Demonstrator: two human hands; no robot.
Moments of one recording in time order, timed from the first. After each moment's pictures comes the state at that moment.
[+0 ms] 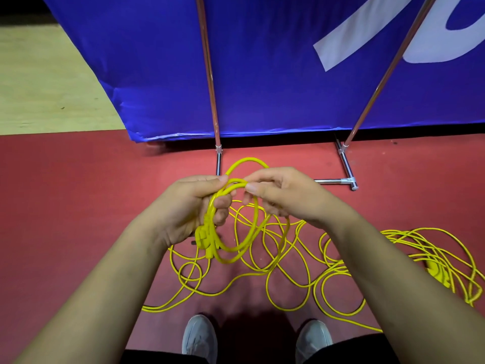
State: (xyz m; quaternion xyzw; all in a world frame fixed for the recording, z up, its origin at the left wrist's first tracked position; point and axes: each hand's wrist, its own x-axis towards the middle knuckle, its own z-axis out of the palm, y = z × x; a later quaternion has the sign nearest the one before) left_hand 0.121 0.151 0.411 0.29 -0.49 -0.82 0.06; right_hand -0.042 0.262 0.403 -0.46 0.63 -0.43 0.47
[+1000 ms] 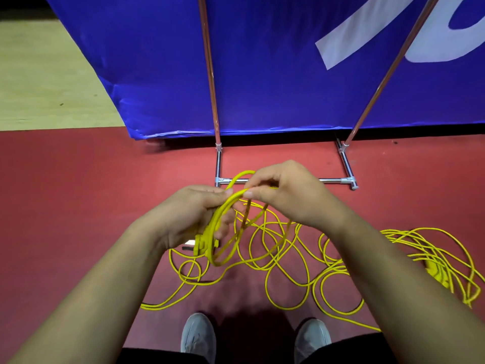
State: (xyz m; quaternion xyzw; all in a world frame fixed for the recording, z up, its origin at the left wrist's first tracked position) left_hand 0.127 0.149 0.394 0.29 -0.53 -0.80 -0.01; right_hand -0.039 0.258 0.405 -0.57 0.68 -0.37 0.27
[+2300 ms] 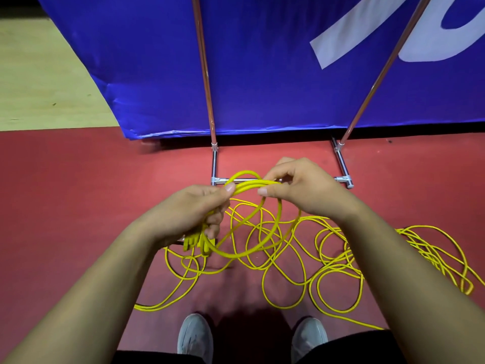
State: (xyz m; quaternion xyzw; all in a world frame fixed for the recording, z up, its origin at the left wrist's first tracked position) left_hand 0.125 0.153 0.397 0.29 -0.66 -0.70 -0.02; right_hand -0.070 0.268 0.394 -0.54 0.72 -0.34 0.28
